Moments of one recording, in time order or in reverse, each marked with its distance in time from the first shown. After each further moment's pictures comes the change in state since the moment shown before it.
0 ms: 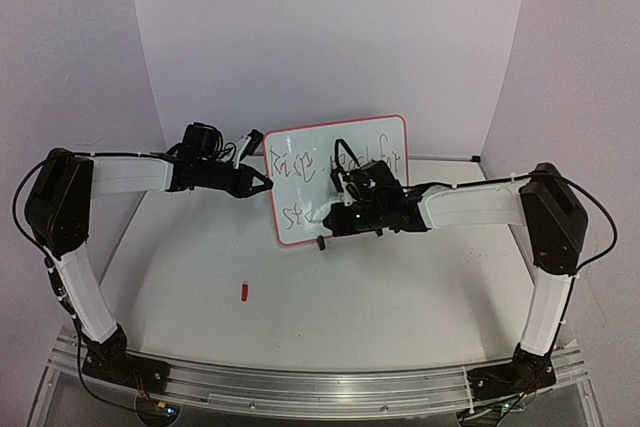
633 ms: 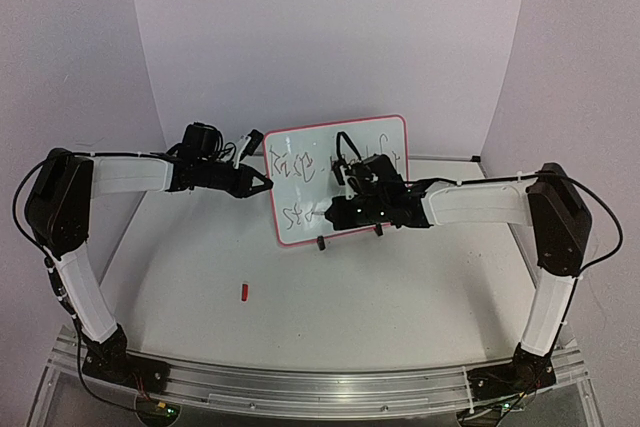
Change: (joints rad) left arm 0.000 0.000 0.000 0.000 0.000 0.000; right arm 0.002 -0.025 0.019 -0.018 0.044 -0.015
